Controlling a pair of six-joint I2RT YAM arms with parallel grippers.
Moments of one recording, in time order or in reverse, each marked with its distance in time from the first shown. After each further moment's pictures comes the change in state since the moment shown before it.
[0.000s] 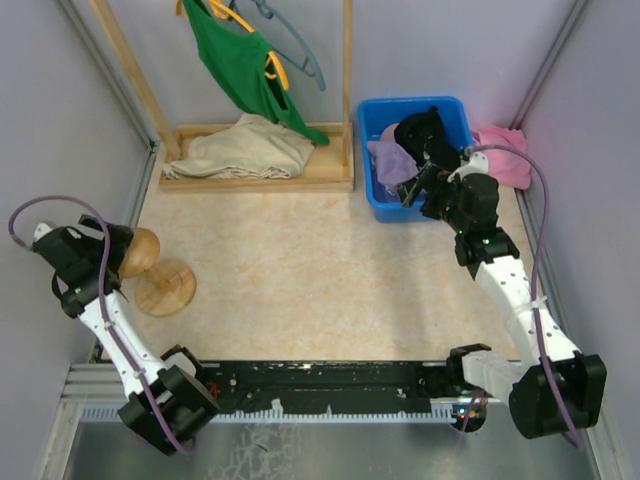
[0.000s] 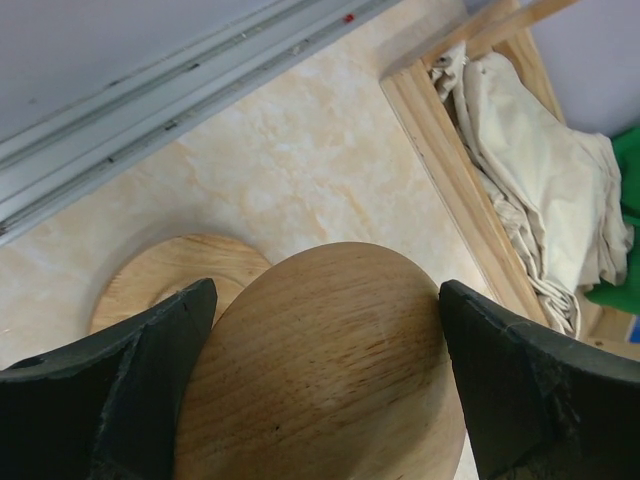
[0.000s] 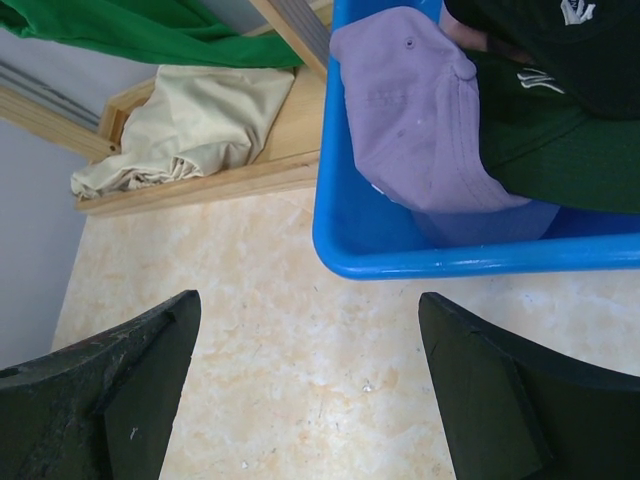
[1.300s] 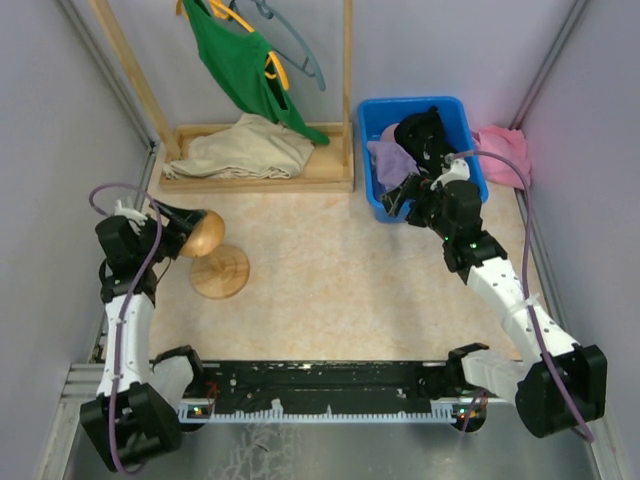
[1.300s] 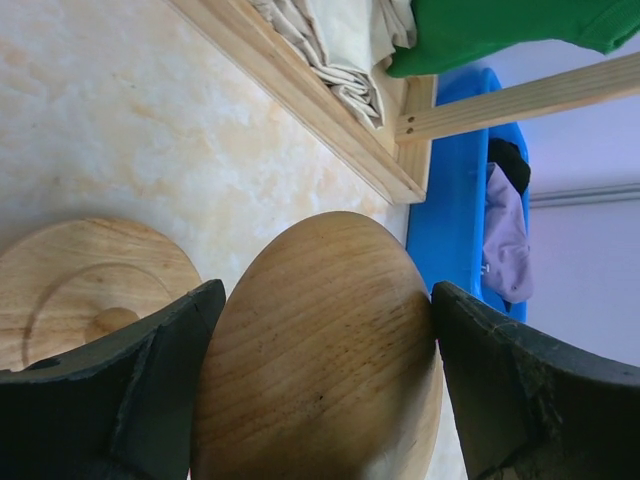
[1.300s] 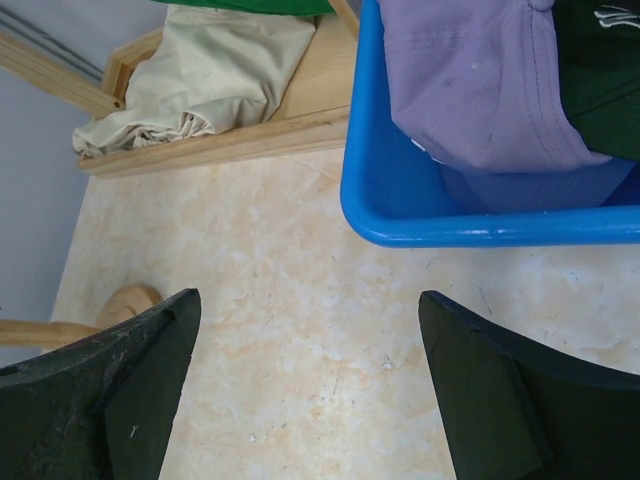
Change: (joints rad) left arm -0.401 0.018 -0.176 0.302 0.314 -0.227; right arm 0.108 0.011 -0.047 0.029 0.042 0.014
